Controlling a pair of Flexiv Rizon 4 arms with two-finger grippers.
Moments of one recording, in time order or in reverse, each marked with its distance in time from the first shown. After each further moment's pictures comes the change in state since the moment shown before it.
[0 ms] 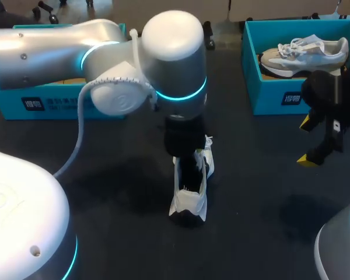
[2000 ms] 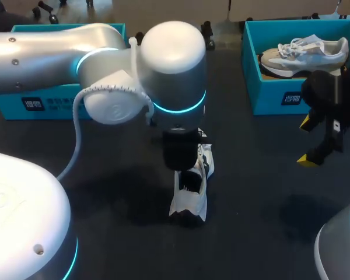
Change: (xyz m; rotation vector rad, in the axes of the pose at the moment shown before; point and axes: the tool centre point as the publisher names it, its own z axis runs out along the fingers) left arm 0.007 -0.037 -0.009 0.023 0.043 -0.168; right arm 0.000 0.000 0.000 0.000 0.000 0.000
